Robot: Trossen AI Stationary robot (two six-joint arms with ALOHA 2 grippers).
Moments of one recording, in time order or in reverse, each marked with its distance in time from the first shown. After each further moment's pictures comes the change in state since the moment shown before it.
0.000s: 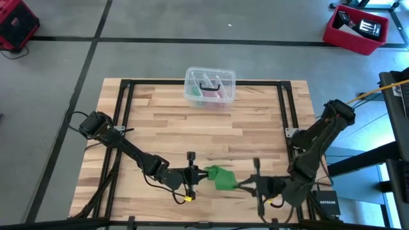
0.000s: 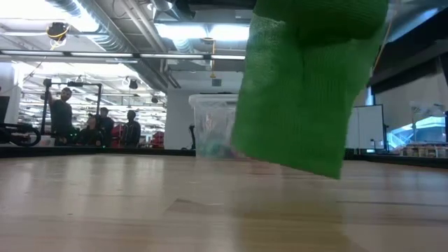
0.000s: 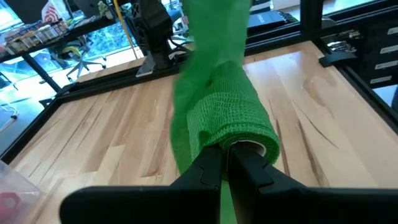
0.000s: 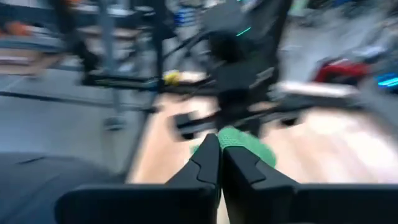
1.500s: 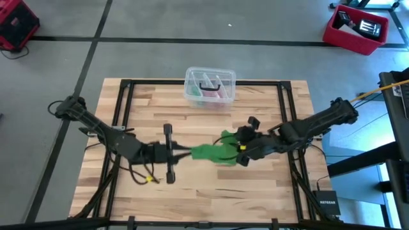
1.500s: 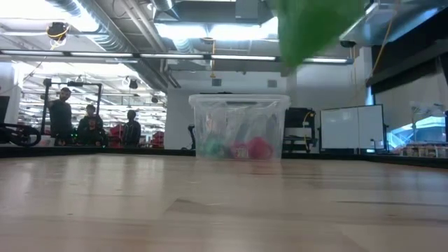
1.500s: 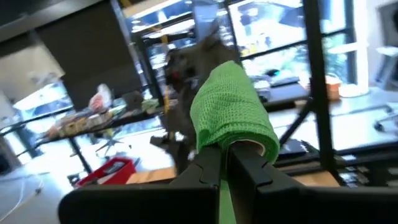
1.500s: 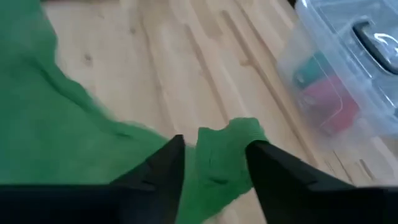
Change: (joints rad) left arm -0.012 -0.428 0.117 -0.060 -0.027 0.273; right arm -0.470 -0.056 0.223 -0.836 -0.302 0.343
